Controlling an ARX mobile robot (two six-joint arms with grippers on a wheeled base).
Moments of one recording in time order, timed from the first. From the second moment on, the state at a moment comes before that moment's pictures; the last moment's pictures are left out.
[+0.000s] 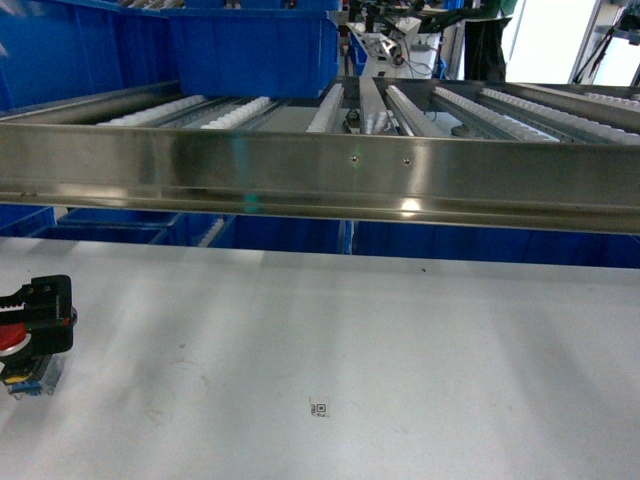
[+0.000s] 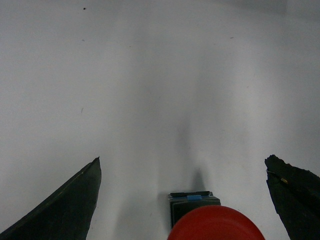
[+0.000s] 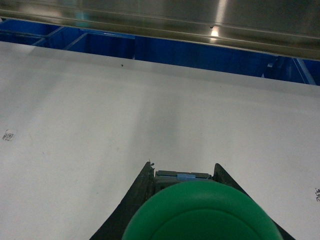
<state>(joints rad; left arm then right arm) 0.10 1.89 0.70 0.44 -0.02 -0.06 -0.10 0.85 0.10 0.37 -0.19 -0.10</state>
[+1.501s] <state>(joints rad) 0.06 1.52 0.57 0.50 0.05 -0.06 -0.10 0.85 0.10 0.37 -0.19 -0.10</state>
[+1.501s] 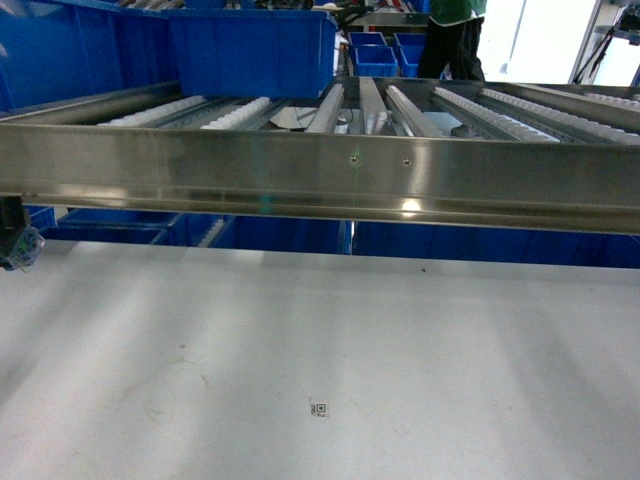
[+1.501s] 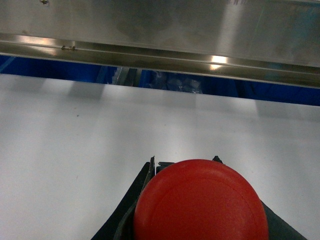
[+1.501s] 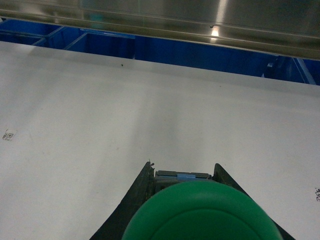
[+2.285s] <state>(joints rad) -0.16 0.77 0.31 0.19 -0.20 -0.04 -0.10 0.85 0.10 0.37 -0.19 -0.10</state>
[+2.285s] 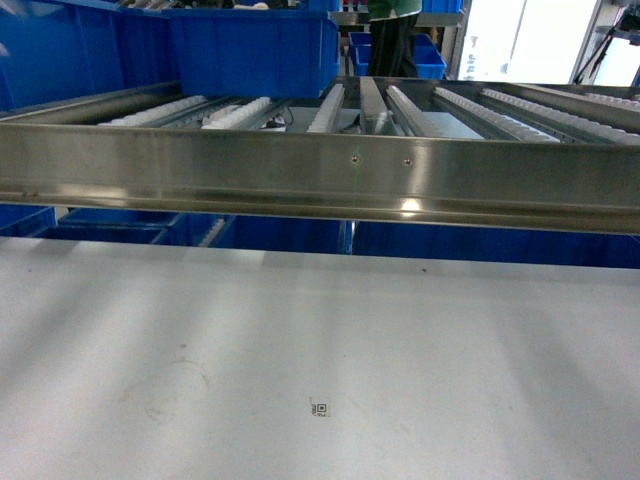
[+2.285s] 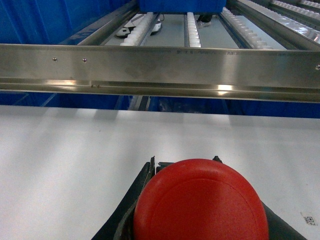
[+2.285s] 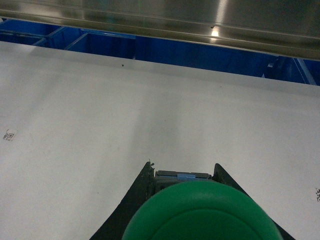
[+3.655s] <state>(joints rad) -0.16 0.76 0.31 0.19 -0.19 -0.04 -0.10 0.85 0.10 0.37 -0.19 -0.10</state>
